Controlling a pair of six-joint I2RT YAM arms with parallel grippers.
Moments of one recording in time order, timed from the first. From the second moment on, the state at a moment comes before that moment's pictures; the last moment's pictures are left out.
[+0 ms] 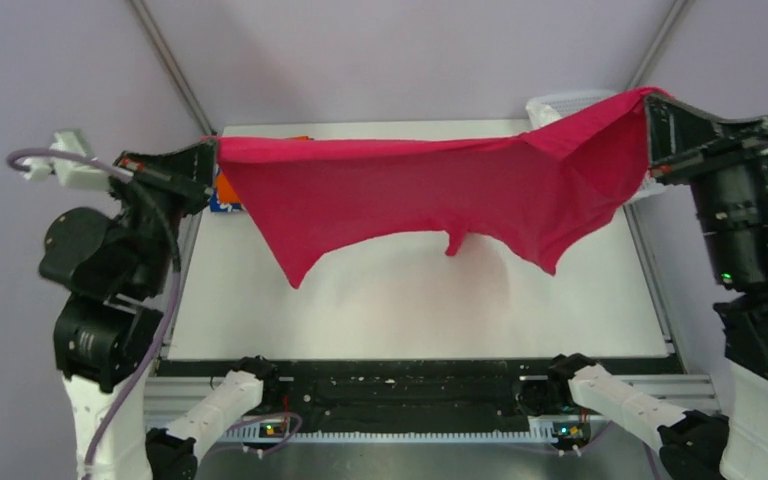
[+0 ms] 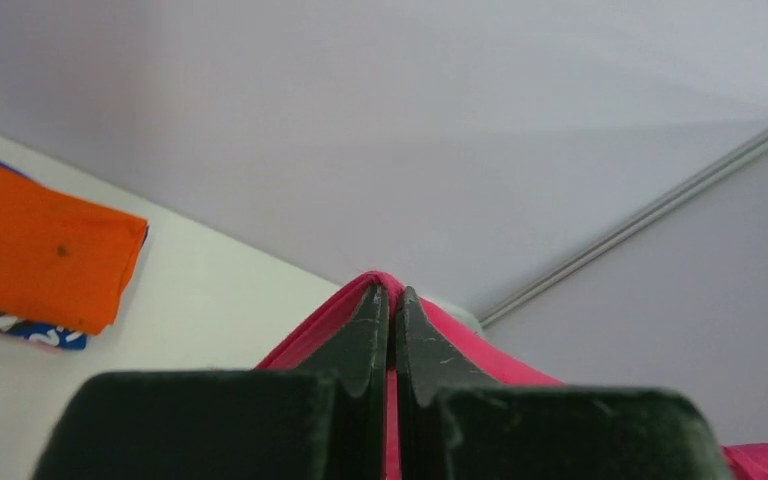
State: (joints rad) left arm -0.30 0.86 1.67 -0.66 -0.25 -0.74; right arm 0.46 0.89 1.78 -0.50 0.31 0.35
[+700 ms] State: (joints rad) left arm -0.30 0.89 1.80 -0.71 -0.23 -0.69; right arm 0.46 0.97 2.01 -0.56 0.36 0.16
